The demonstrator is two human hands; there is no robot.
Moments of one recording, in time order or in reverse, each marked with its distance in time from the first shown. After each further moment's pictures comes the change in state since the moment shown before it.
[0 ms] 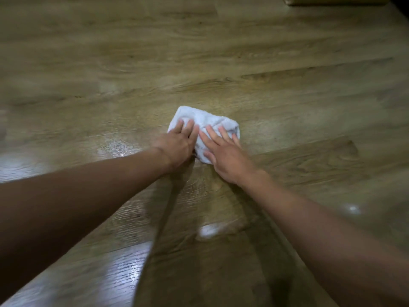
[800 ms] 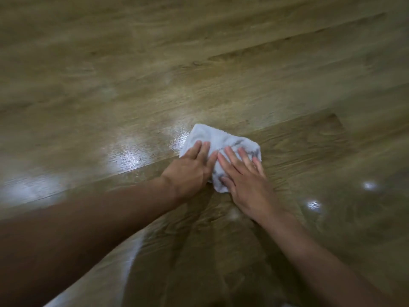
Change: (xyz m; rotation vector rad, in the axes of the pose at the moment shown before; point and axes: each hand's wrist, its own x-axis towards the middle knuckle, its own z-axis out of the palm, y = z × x) left_hand -0.023 0.121 -0.006 0.148 -0.068 0.226; right_hand -0.133 0.062 0.046 0.028 0.171 0.131
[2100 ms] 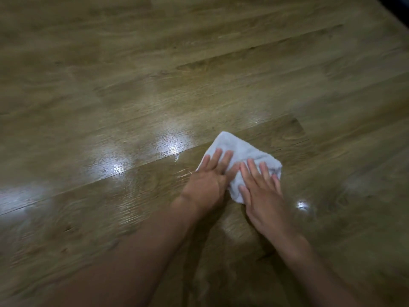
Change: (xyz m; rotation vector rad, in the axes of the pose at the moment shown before) left_hand 0.061 0.094 -0.007 -0.257 0.237 0.111; right_hand -0.057 0.070 -0.028 0.020 -0.029 0.280
